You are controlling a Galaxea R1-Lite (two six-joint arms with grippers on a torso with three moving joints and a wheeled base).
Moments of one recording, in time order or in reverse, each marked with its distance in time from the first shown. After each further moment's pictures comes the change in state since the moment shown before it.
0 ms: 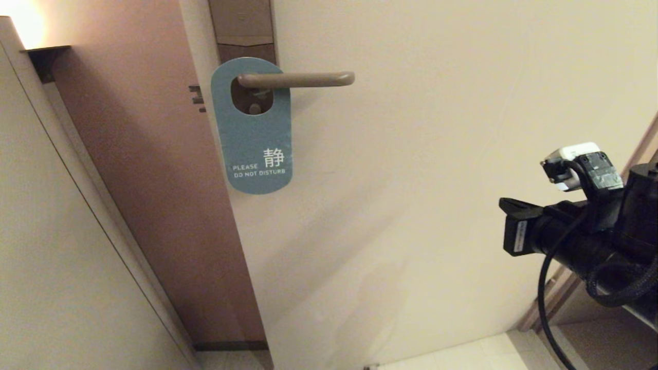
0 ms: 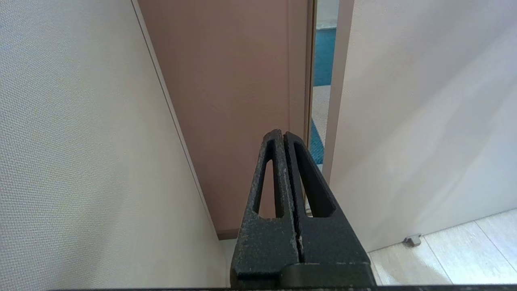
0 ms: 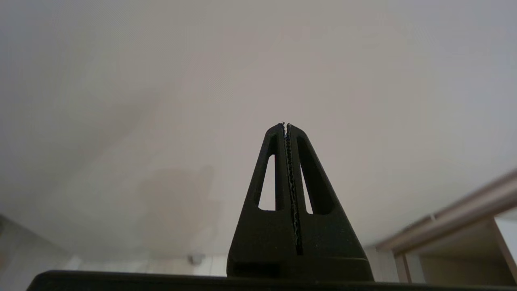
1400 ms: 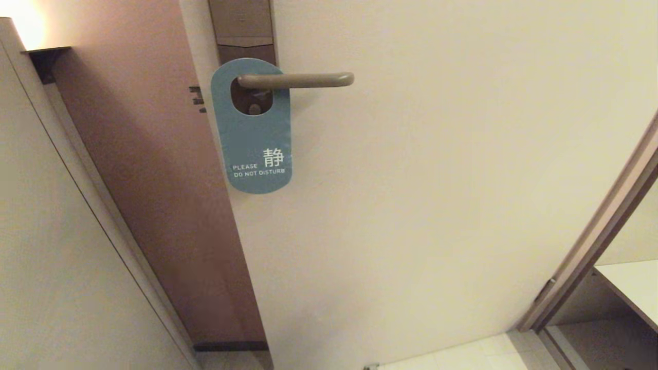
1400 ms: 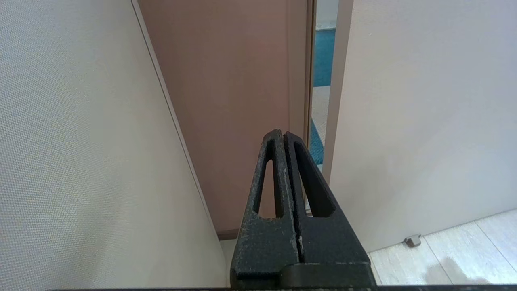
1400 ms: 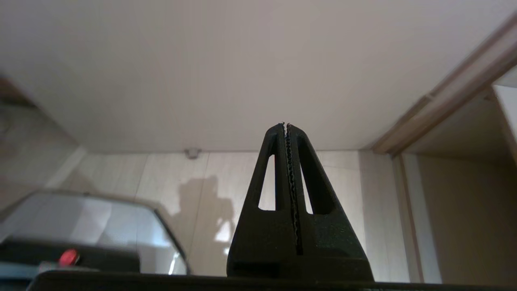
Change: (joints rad) left arm 0.000 0.000 0.000 0.000 0.000 0.000; right arm -0.321 -0.881 0.580 0.438 0.332 -0.035
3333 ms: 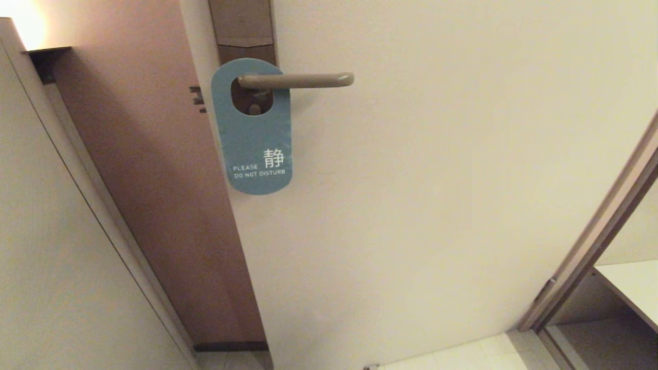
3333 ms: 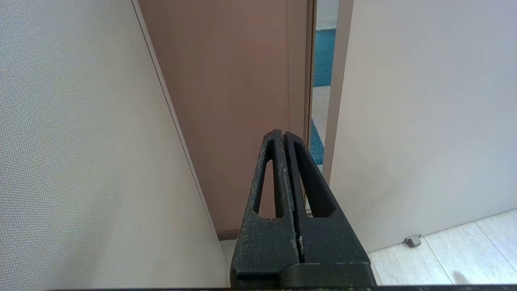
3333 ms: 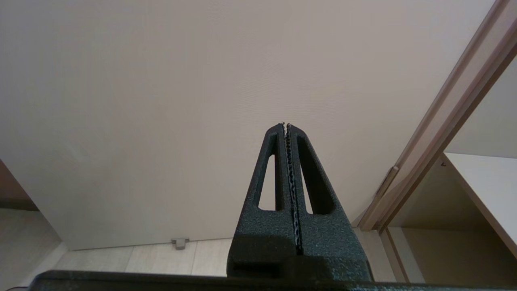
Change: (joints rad) left arm 0.000 0.000 0.000 0.000 0.000 0.000; right arm -0.150 -0.537 0.000 0.158 0.096 -0.015
